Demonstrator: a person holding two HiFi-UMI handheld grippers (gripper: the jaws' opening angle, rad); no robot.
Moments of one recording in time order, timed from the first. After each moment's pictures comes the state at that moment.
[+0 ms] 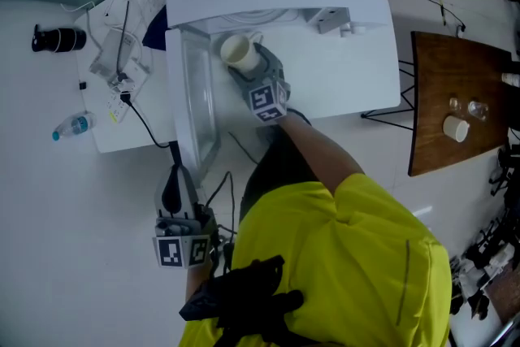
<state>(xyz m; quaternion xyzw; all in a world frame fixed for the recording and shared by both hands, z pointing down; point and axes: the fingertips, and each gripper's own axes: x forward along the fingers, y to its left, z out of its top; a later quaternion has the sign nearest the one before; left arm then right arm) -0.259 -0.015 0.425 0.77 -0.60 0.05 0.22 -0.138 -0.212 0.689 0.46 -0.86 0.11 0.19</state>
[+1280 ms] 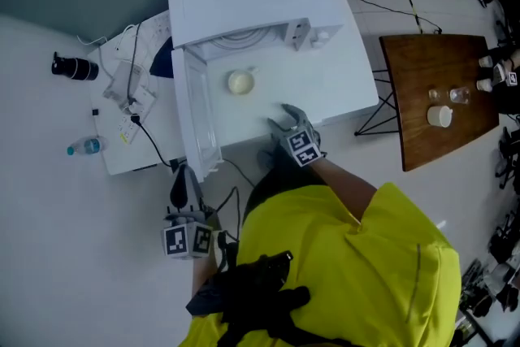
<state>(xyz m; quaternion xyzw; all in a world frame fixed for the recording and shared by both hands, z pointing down) -0.257 0.012 0.408 0.77 -0.60 0.05 0.22 -0.030 -0.056 0.677 0.44 -0.84 0.20 0.24</state>
